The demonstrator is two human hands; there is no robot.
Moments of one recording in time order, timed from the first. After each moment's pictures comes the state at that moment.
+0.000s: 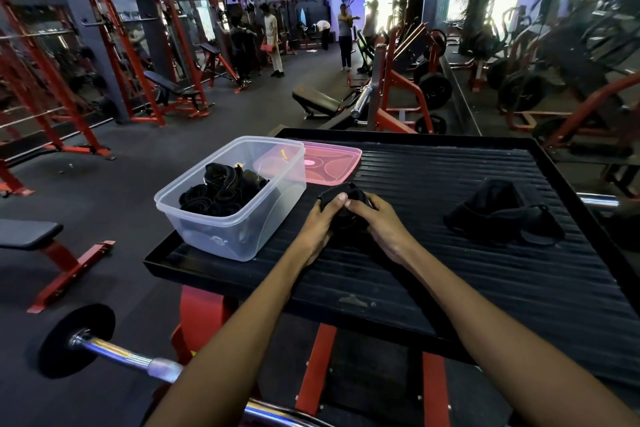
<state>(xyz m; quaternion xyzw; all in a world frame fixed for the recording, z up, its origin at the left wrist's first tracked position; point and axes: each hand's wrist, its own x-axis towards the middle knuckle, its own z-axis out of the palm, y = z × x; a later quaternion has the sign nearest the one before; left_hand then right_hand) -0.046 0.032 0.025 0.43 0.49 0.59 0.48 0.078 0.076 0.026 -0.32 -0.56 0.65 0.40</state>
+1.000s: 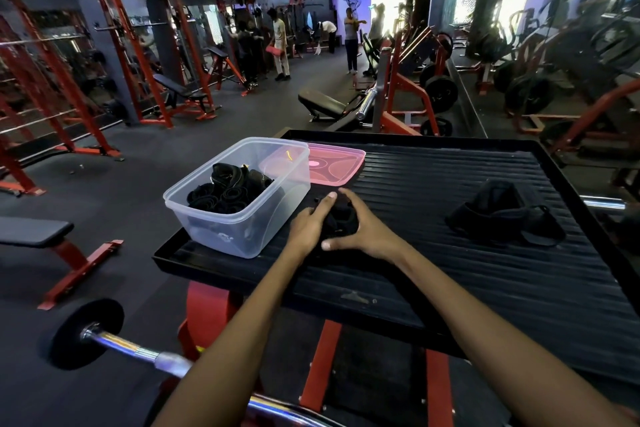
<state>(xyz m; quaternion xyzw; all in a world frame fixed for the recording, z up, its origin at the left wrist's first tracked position) -0.058 0.013 0.032 0.40 0.71 0.48 0.33 0.073 0.070 0.018 -0.30 -0.77 0.50 0.27</state>
